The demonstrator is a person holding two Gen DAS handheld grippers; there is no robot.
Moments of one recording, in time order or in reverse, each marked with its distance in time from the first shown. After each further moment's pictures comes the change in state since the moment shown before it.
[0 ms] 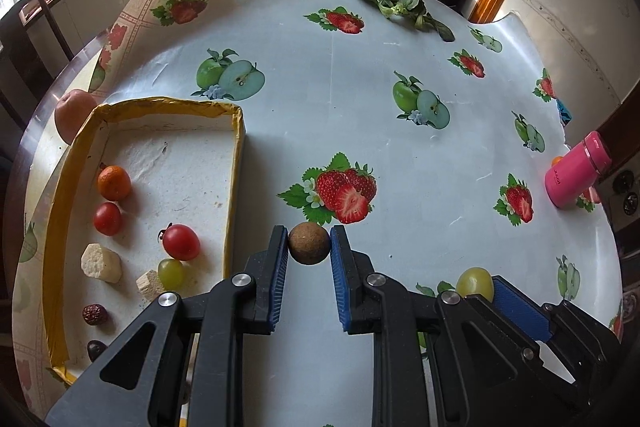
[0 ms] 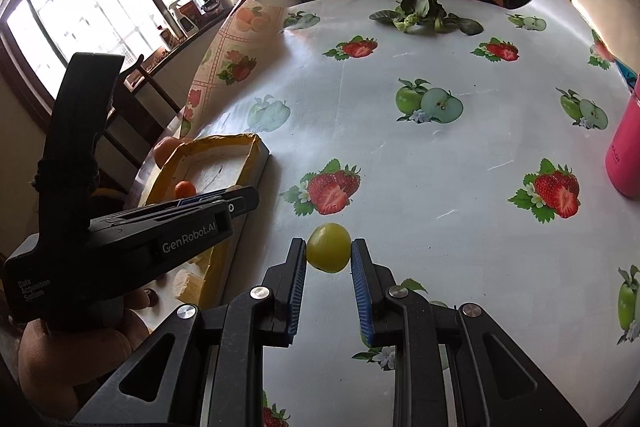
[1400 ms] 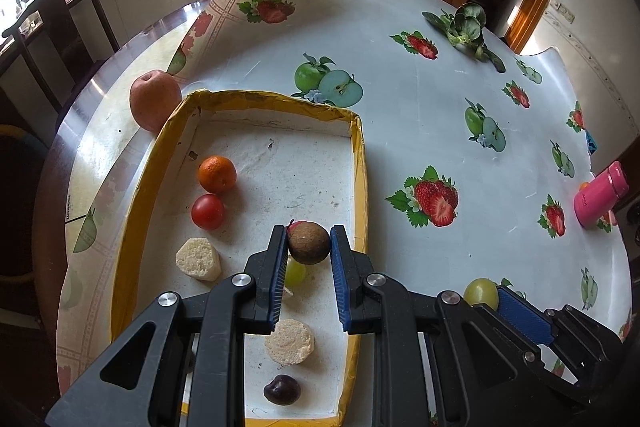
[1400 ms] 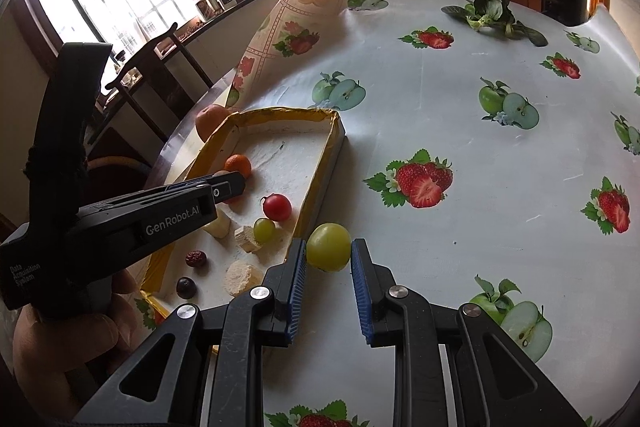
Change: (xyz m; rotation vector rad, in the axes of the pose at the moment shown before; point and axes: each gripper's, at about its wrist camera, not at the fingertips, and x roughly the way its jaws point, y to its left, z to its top) left arm -0.020 0.088 -0.009 -0.086 -0.041 0.077; right arm 0.031 0.077 -0.006 -0.094 0.050 0.058
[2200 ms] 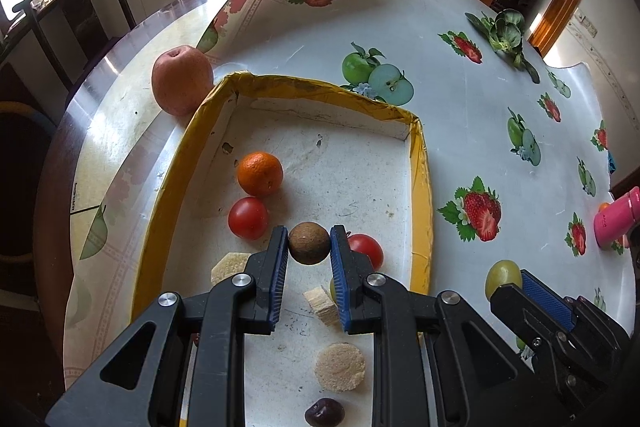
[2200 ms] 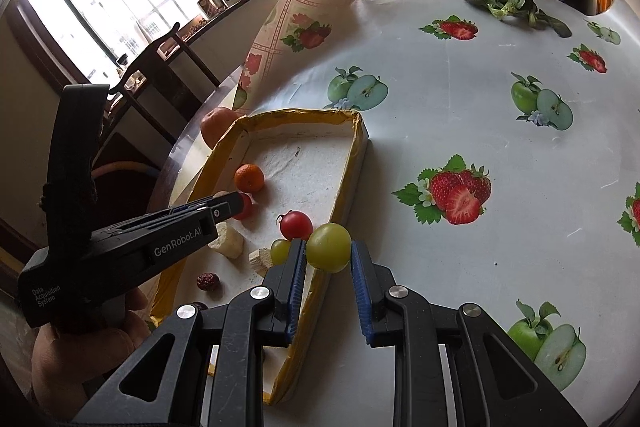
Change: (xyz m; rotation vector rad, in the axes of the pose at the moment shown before) left arm 0.029 0.041 0.009 -0.067 0.042 0.037; right arm 0.034 0.012 0.024 0.035 0.022 0.058
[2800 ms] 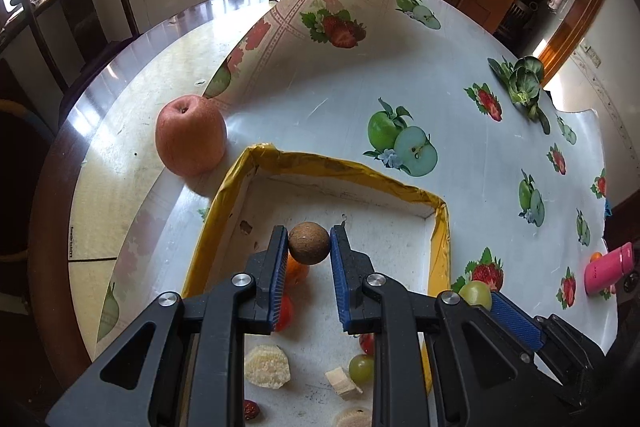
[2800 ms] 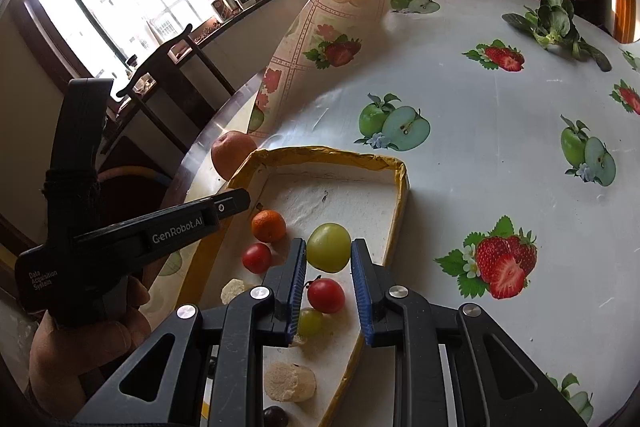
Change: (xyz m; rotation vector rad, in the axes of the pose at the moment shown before) left arm 0.016 0.032 0.067 -0.059 -0.029 -0.044; right arm 0.044 0.025 0.050 -0.051 -0.007 0.028
